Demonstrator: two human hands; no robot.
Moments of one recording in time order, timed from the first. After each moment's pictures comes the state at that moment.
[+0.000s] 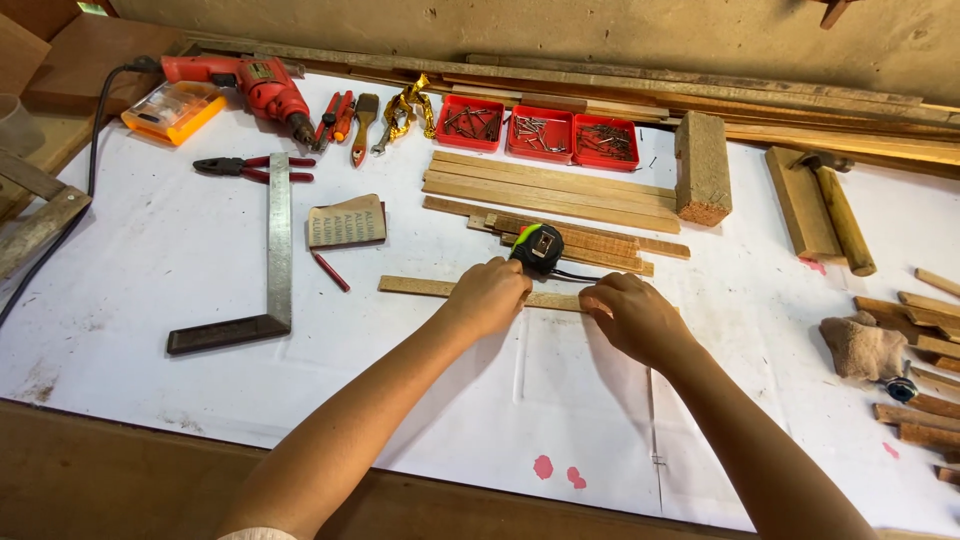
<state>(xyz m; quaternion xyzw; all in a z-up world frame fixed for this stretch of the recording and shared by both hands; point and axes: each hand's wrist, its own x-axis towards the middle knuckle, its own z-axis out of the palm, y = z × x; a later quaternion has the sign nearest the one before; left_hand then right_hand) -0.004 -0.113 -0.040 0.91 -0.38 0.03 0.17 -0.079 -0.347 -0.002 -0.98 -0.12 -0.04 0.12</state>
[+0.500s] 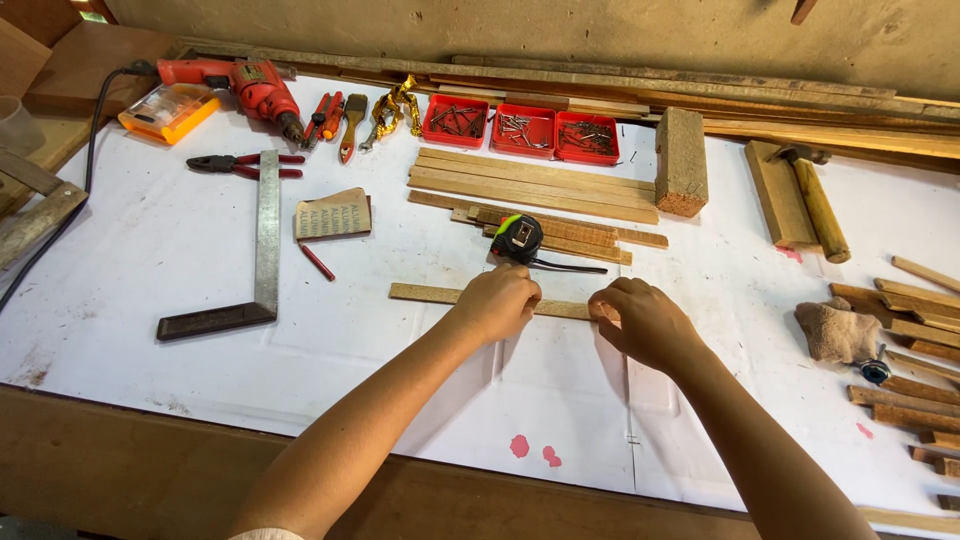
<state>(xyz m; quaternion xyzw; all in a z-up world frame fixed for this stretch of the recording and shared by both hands) -0.039 -0.146 -0.034 0.91 -0.37 0.01 0.20 -0.109 -0.379 0.003 -0.99 -0.09 0.02 0.07</state>
